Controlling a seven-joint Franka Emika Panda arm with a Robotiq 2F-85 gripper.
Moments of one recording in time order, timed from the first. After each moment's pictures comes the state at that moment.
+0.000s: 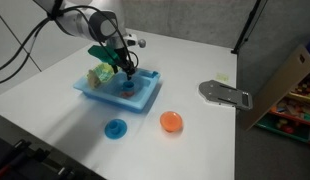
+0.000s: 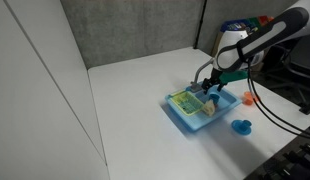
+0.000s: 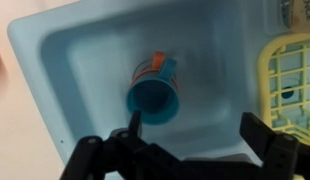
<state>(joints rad) 0.00 0.67 -0.04 -1.86 0.03 2.51 0.16</state>
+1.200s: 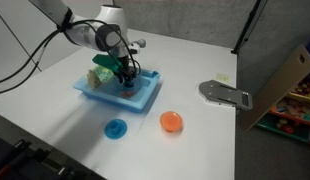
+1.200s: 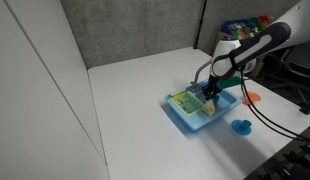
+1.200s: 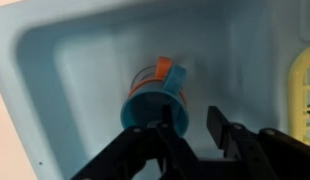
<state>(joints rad) 0.00 0.78 -0.04 -1.80 0.03 2.51 0.13</state>
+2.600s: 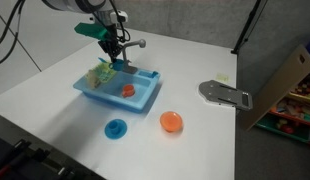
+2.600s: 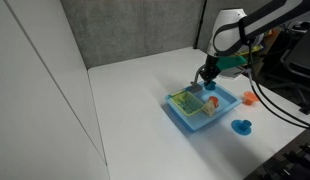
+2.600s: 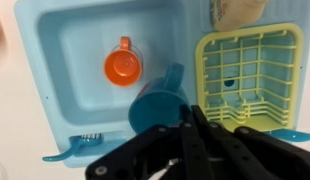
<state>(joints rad) 0.06 0.56 -0.03 -1.82 0.03 2.35 0.13</state>
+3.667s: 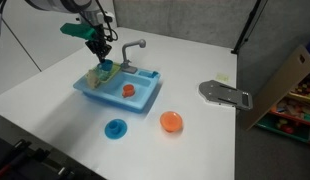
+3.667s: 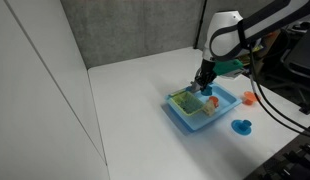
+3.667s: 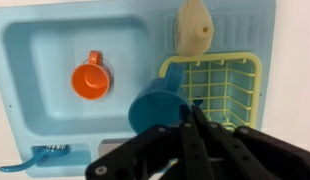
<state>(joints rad) 0.11 0.53 0.00 -1.87 0.03 2.36 0.13</state>
